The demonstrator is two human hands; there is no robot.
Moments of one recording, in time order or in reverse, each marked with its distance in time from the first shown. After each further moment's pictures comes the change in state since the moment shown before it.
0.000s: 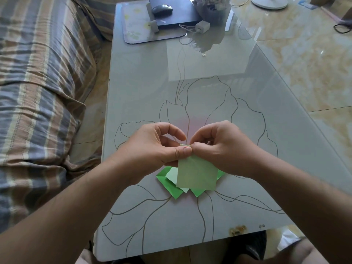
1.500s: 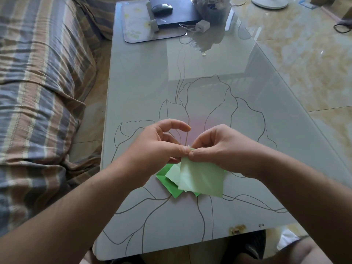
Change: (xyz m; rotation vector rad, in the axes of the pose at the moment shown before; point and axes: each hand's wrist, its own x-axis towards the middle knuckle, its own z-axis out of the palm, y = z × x) left_hand 0.003 -0.006 0.007 -0.078 0.049 0.027; right_hand -0.004 -0.007 -0.006 0.225 -0.238 0.201
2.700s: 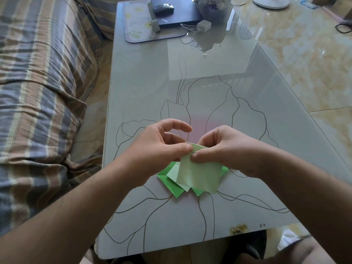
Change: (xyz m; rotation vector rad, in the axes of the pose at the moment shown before) left_hand -0.001 -0.001 -0.002 0.085 -0.008 0.047; right_hand 0.006 0.007 -0.004 0.066 -0.034 0.064
